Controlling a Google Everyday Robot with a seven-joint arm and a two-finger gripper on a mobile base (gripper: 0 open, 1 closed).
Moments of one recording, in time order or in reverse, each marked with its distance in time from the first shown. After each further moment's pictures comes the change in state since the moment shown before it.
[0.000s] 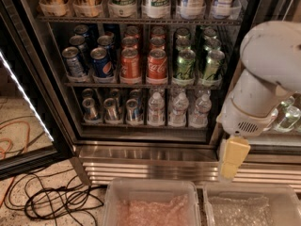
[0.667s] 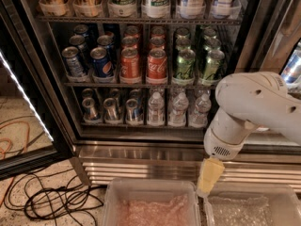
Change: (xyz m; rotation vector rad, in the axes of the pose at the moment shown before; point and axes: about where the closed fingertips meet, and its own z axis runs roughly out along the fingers) arm -0.011 -0.002 0.099 -0.026 -0.006 0.125
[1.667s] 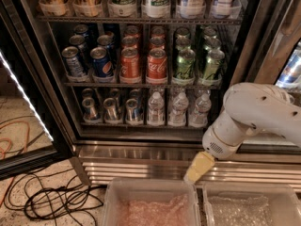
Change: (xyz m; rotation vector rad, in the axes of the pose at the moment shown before) arm -0.010 -0.030 0.027 0.016 -0.148 0.244
